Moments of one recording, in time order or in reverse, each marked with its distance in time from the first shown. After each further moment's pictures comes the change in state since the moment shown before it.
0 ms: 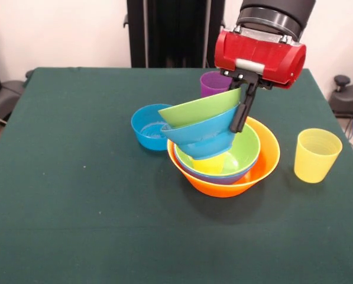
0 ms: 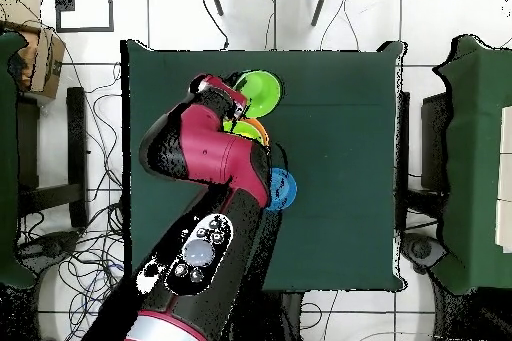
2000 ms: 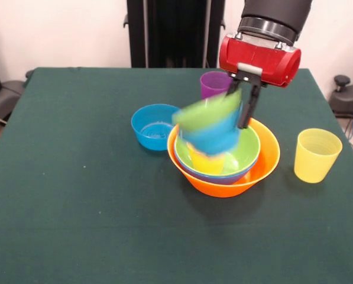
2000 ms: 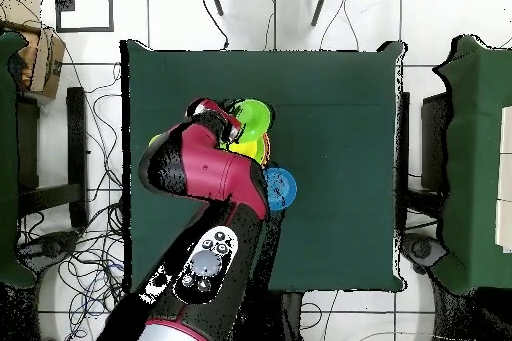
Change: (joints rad) arm -0.013 -0.049 0.069 0.112 -0.001 0.044 0.000
